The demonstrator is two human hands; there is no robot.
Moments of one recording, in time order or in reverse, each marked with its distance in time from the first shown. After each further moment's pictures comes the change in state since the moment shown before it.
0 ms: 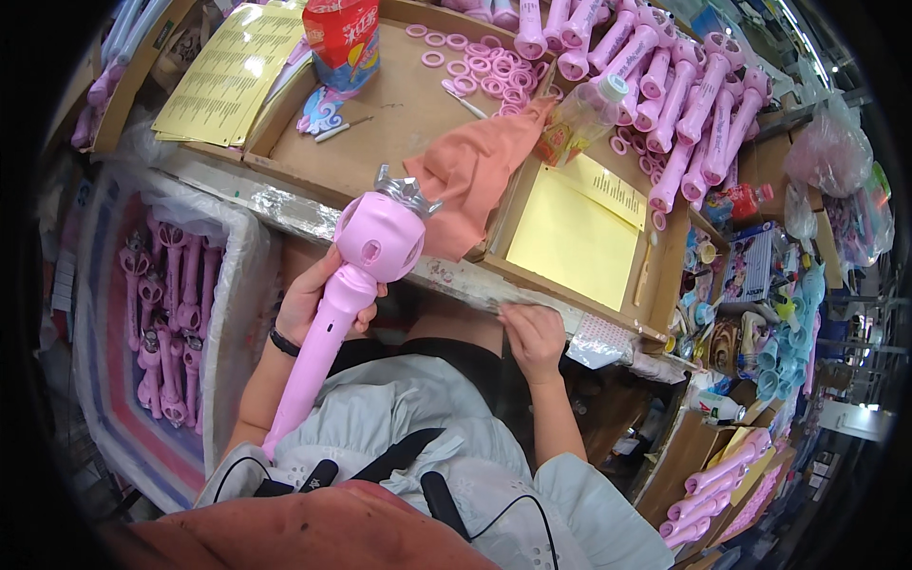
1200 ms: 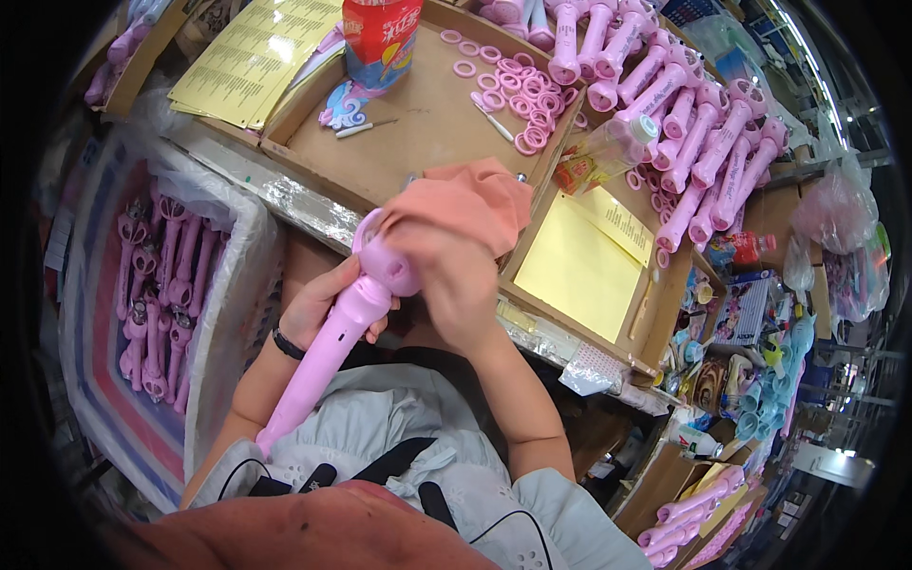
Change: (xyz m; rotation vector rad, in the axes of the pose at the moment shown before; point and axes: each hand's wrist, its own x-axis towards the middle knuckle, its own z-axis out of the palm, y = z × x) left_hand 0.002 -0.004 0.007 0.105 0.064 0.057; right_hand 0.152 -0.080 0.039 0.644 -0.053 -0.059
